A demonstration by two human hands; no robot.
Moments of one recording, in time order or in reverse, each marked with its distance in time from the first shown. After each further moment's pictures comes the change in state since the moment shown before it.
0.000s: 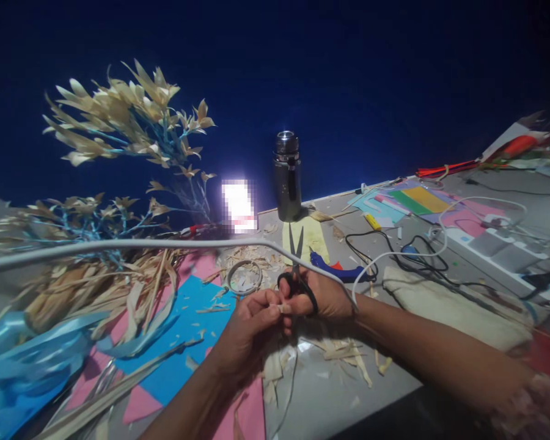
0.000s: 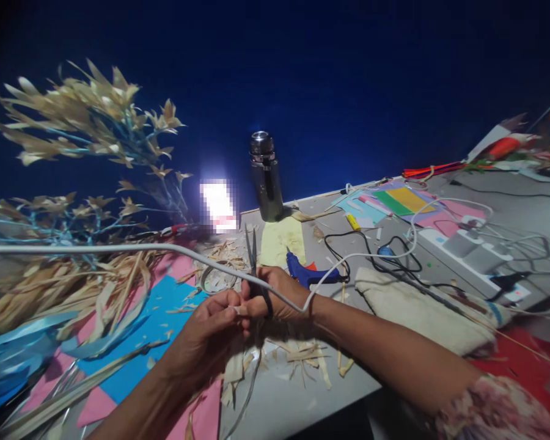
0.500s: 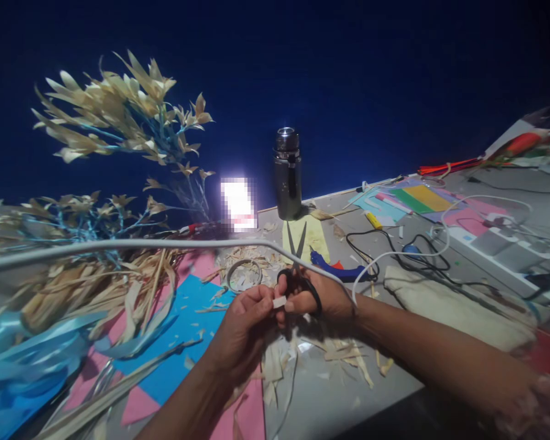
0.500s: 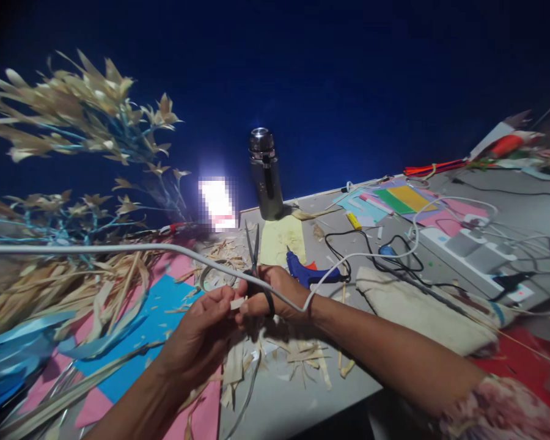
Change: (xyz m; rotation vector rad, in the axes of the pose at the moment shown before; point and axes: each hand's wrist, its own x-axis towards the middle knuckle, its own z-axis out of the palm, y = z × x) left_hand 0.002 0.002 0.000 -0.006 0.094 0.025; right_hand 0.000 -0.001 -0.003 -0.044 0.011 0.011
